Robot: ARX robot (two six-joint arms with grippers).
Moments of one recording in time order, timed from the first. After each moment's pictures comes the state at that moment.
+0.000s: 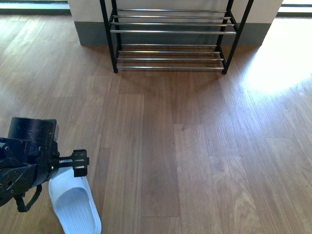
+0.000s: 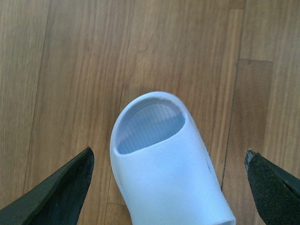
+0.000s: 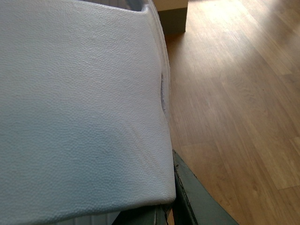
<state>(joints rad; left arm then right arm) -0.13 2.67 0.90 0.76 -0.20 -0.20 -0.17 1.08 0.25 0.48 0.12 0.10</state>
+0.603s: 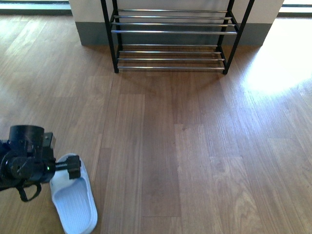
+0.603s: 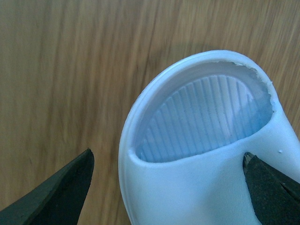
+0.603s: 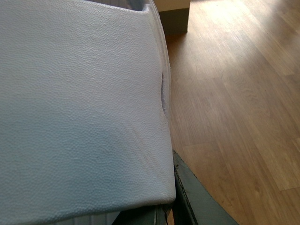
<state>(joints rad) 0.07 2.95 1.30 0.57 -0.04 -0.12 -0.17 1.08 0.25 0.48 0.12 0.10</state>
